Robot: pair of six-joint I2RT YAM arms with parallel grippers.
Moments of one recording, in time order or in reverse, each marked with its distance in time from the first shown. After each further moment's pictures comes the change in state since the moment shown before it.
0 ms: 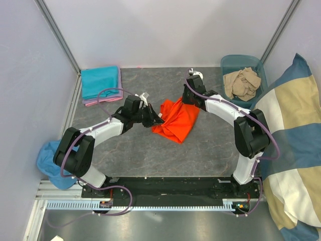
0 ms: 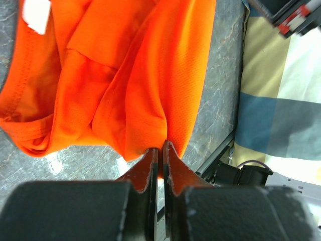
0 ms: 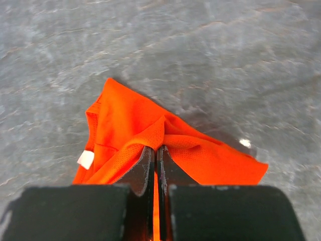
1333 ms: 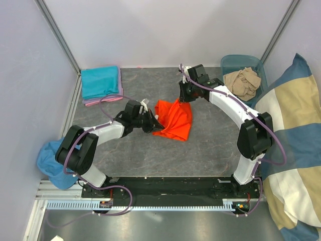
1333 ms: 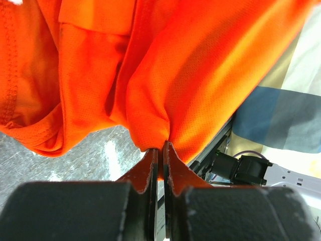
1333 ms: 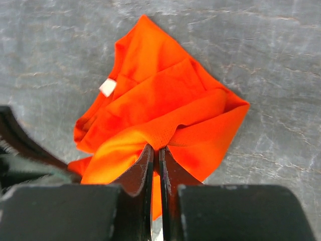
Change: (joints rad) left arm 0.002 0.026 -0.087 0.067 0.055 -0.054; right arm -0.009 -0.014 0.256 -0.383 -0.349 -0.338
